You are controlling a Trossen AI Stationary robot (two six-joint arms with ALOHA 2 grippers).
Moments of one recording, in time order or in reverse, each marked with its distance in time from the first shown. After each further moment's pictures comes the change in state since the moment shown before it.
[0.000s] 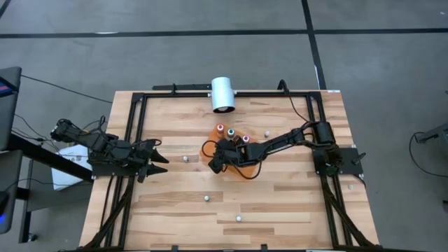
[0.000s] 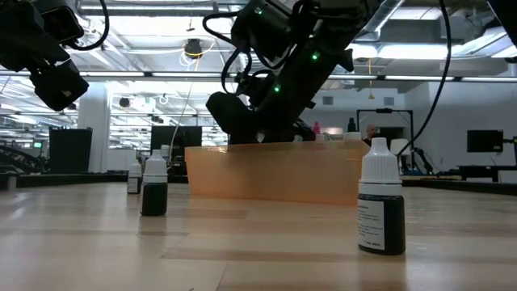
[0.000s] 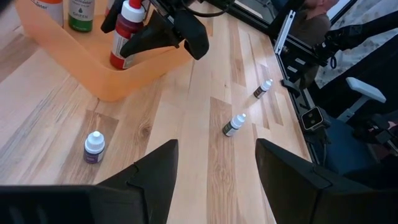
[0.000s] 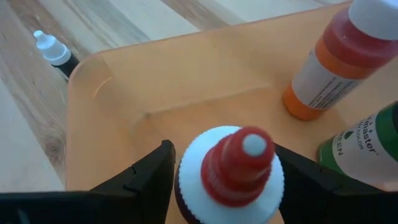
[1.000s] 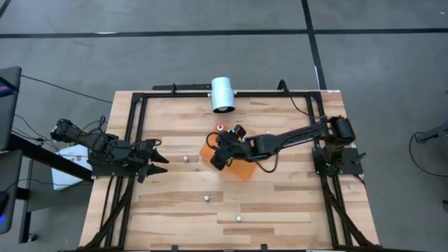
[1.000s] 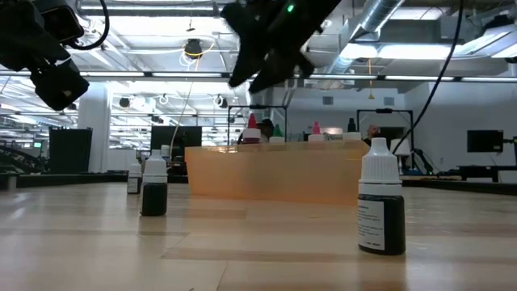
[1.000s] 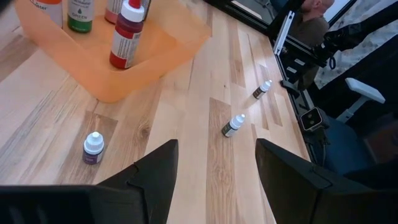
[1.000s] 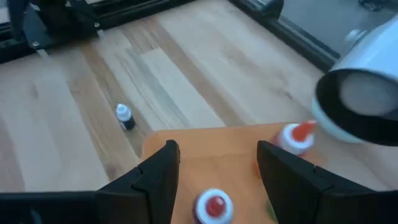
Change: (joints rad) left arm 0.000 0.000 0.000 0.005 0.000 0.000; right arm 0.029 -0.216 0.085 -0.150 0.041 -0.212
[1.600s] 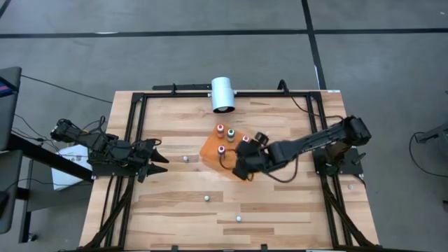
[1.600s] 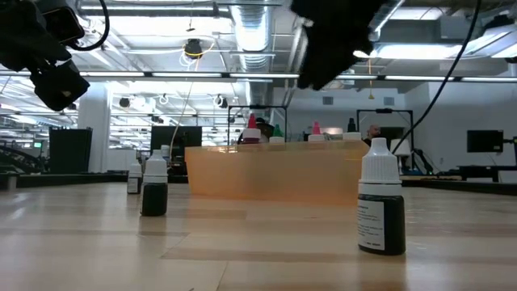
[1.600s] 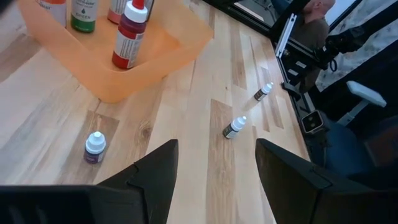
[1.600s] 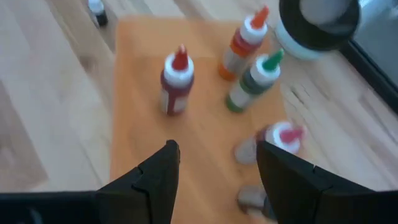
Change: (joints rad) left arm 0.000 0.000 0.000 -0.001 -0.009 -0.014; right arm 0.139 -0.148 -0.043 -0.478 0.032 0.201
